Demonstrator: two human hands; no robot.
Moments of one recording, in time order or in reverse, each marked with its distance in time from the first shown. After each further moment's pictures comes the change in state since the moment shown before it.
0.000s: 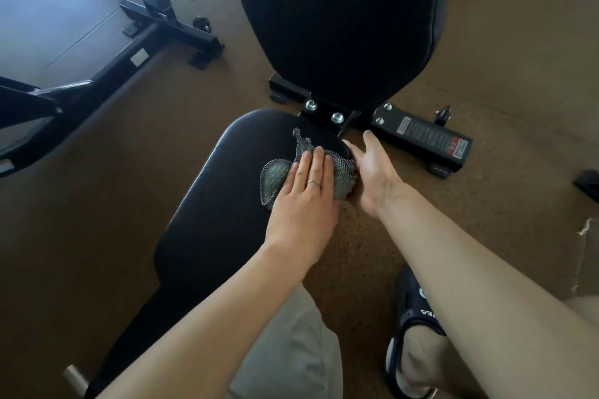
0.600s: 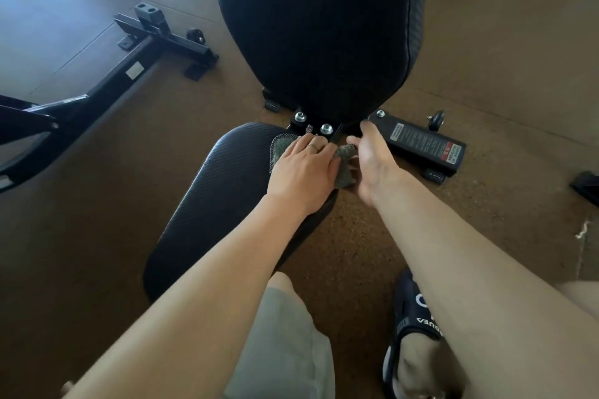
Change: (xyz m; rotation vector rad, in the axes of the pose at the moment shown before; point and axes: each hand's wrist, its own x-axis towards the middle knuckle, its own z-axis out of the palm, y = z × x) left_hand 0.081 -0.015 -0.012 -0.256 0.140 0.095; right_hand -0.004 -0.042 0.001 -0.036 0.129 -0.050
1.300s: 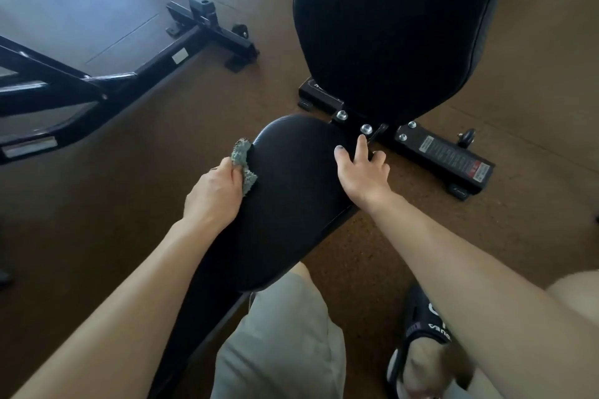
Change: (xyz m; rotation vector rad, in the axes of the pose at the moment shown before) left_hand -0.128 -0.110 -0.060 -0.180 -0.018 -0.788; right_hand -0.020 0.040 0.047 -0.892 0.045 -0.285
